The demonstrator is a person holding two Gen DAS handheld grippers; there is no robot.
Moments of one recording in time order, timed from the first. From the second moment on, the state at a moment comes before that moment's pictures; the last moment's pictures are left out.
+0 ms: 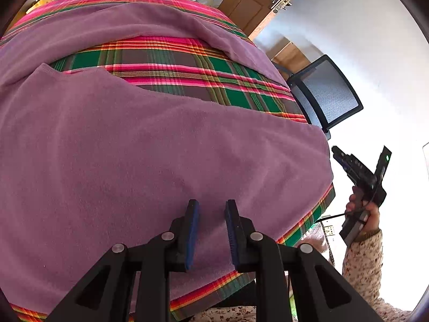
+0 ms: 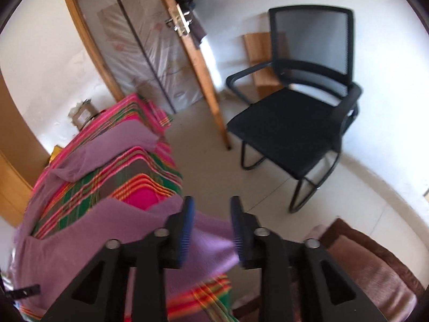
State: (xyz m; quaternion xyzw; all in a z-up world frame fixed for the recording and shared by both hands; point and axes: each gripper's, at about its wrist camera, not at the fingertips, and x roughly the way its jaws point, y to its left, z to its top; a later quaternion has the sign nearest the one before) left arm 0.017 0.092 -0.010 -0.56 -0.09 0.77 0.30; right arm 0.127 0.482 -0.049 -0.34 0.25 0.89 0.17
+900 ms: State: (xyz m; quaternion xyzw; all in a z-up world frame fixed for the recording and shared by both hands) left arm 0.015 0.092 -0.012 -0.56 -0.10 0.77 0.30; right arm 0.092 0.461 -0.052 -0.36 0.28 0.89 0.07
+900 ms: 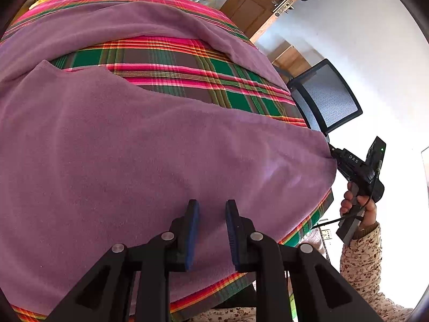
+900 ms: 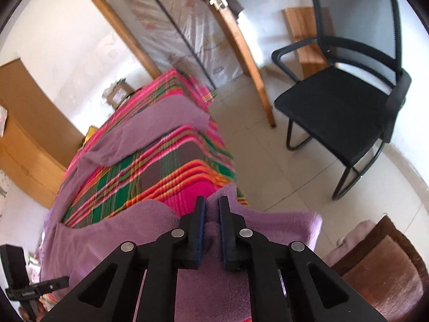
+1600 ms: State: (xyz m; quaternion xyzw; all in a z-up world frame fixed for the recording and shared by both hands) left arm 0.021 0.075 -0.008 -0.55 -0.11 0.77 0.30; right arm 0.086 0.468 -0.052 -0.35 0.24 0.88 0.23
